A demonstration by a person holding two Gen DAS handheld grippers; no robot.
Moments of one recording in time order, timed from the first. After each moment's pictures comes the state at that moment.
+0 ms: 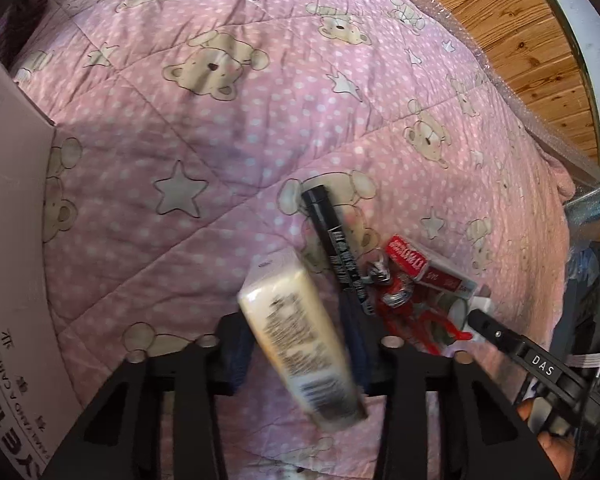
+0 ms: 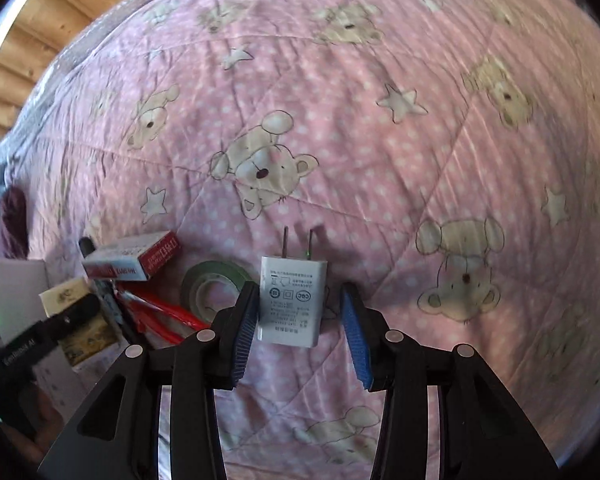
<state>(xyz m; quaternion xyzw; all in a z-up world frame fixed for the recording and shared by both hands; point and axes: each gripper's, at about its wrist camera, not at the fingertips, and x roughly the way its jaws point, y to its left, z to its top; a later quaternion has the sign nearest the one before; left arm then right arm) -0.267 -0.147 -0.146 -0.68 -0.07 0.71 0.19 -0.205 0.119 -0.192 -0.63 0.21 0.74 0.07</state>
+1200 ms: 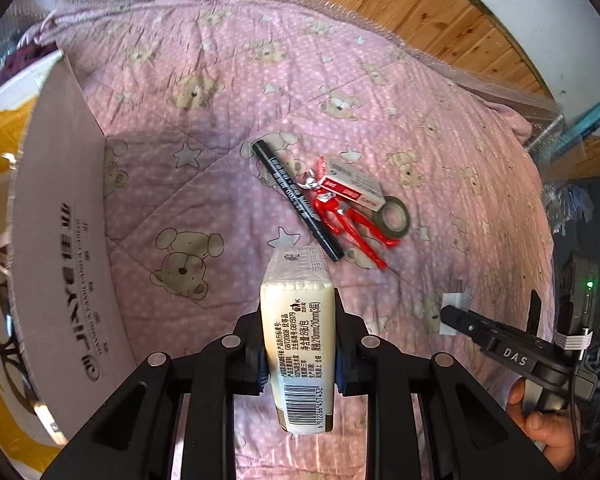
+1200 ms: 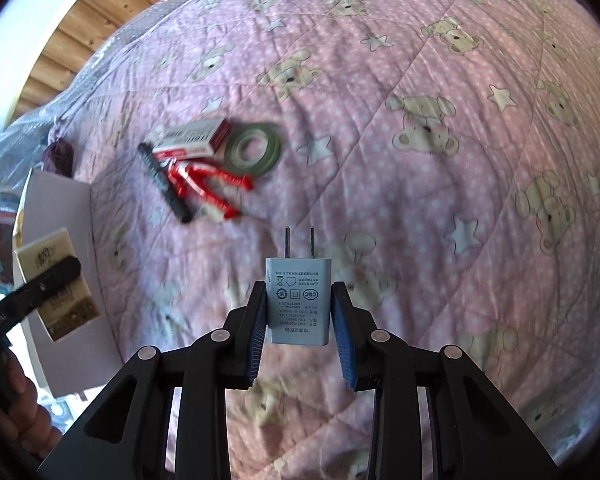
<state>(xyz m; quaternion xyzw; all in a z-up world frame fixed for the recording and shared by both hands) -0.170 -0.162 -0.055 -0.61 0.00 0.75 0.26 -0.085 0.094 -0.150 -0.62 0.22 0.75 0.03</state>
